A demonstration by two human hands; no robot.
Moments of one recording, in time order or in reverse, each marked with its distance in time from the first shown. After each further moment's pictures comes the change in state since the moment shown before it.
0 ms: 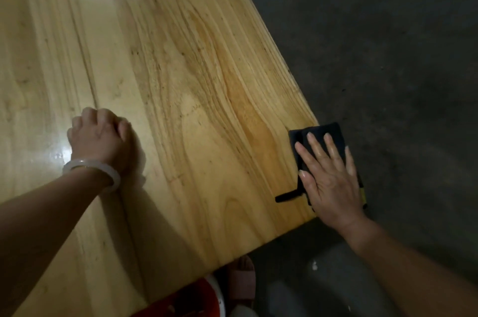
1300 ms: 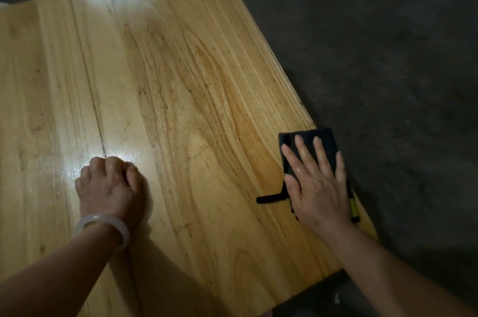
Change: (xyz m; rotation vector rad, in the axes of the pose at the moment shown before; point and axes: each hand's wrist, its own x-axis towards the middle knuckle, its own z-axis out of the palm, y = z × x) left_hand -0.007 0.002 0.010 0.013 0.086 -0.089; right_hand 0.073 -0.043 0.005 -0.005 -0.054 0.076
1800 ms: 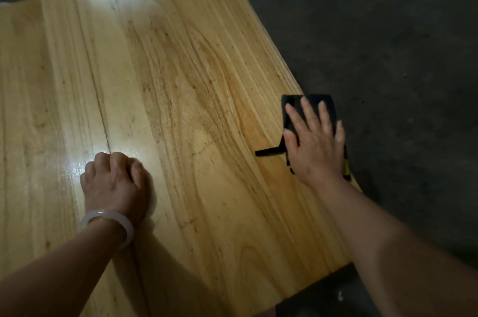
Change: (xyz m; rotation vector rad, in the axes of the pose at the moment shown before) left_hand -0.001 -0.006 -0.001 -0.017 -0.010 0.016; right_hand 0.068 -0.014 -0.013 0.013 -0.050 0.183
